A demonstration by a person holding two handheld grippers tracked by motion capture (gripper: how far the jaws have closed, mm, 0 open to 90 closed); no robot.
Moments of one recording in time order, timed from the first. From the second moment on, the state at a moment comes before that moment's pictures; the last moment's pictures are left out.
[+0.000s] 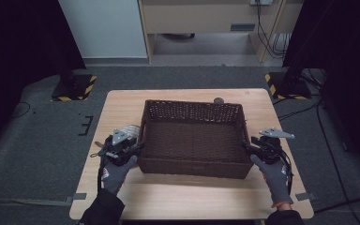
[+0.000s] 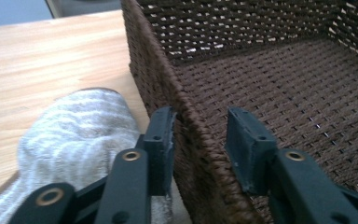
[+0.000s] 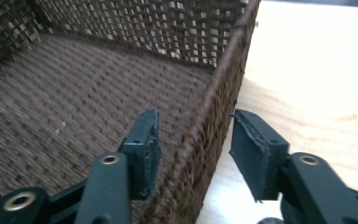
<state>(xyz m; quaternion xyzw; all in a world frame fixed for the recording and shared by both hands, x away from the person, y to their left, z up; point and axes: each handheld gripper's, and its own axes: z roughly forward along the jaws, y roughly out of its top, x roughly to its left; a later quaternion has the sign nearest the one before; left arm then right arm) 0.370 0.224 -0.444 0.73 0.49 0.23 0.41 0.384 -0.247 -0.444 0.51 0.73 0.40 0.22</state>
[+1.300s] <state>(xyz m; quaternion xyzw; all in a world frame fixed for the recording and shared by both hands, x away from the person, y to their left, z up) 0.389 0.273 -0.474 0.72 0.54 0.22 0.38 0.378 -0.260 -0.443 0.51 0.73 0.39 0.23</state>
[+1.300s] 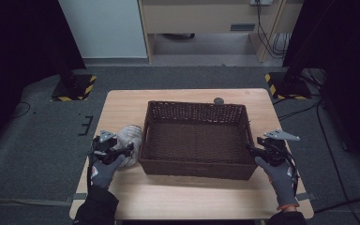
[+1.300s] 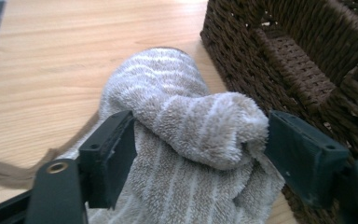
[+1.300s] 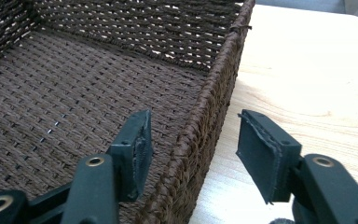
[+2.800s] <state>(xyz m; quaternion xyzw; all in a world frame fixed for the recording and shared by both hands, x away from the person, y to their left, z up) 0.340 0.297 -0.483 0.72 0.55 0.21 0.37 0.371 -0.250 -0.441 0.50 0.73 0.40 0.22</state>
